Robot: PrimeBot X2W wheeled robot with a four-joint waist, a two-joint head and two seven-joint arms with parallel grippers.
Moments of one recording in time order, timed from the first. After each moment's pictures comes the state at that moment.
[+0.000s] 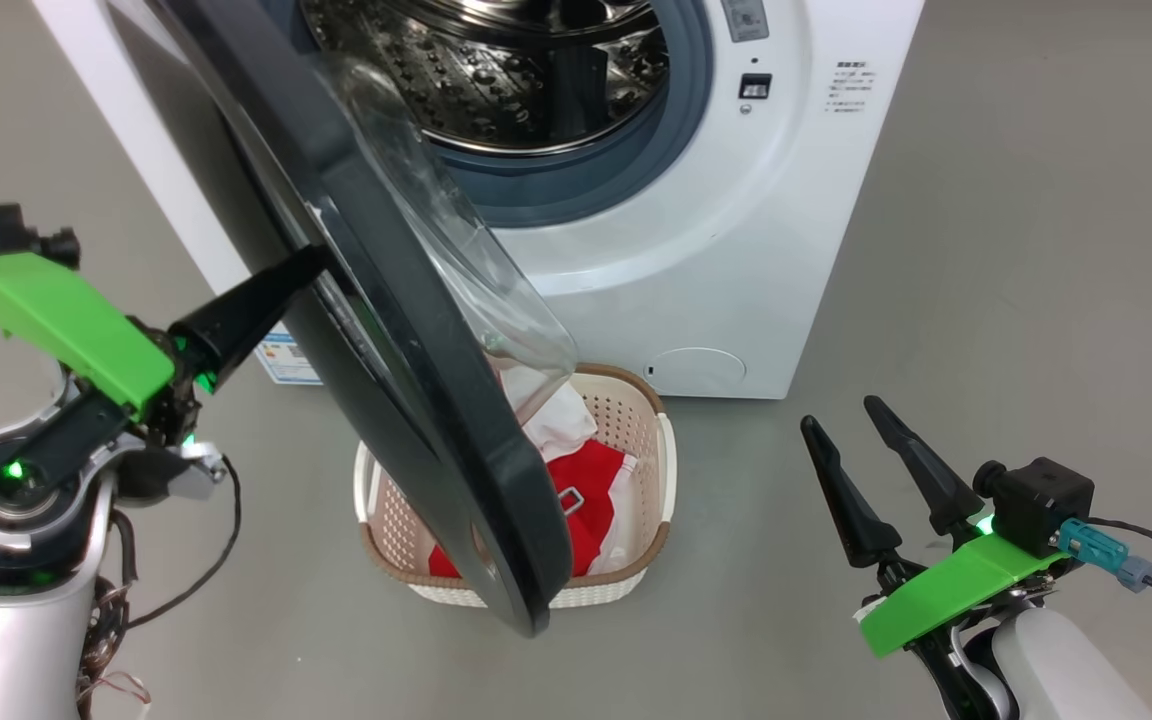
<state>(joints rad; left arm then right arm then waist) -0.56 0.27 -0.16 -0.05 -1.52 0.29 0.73 -0.27 -0.22 0.28 0.28 0.49 0.13 -0.26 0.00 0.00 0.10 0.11</state>
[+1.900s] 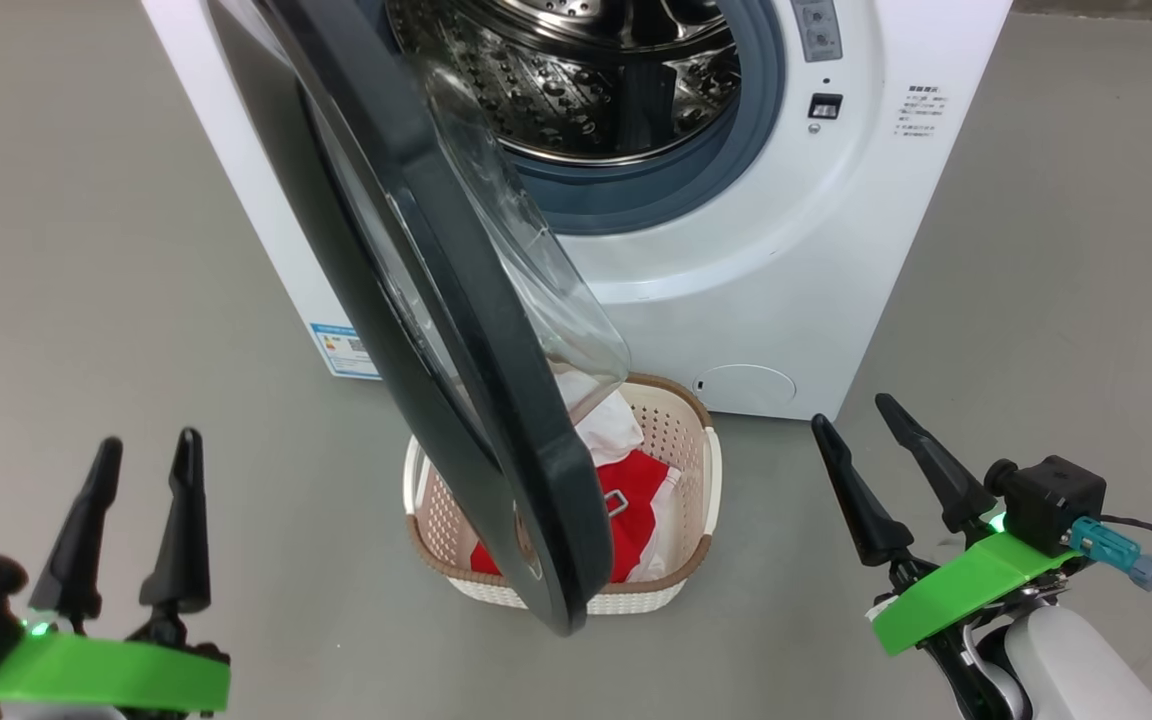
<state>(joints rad) -0.06 0.33 -0.18 -0.16 -0.69 0.08 -0.11 -0.26 -0.25 0.28 0.27 0.49 0.13 -0.26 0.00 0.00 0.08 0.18</state>
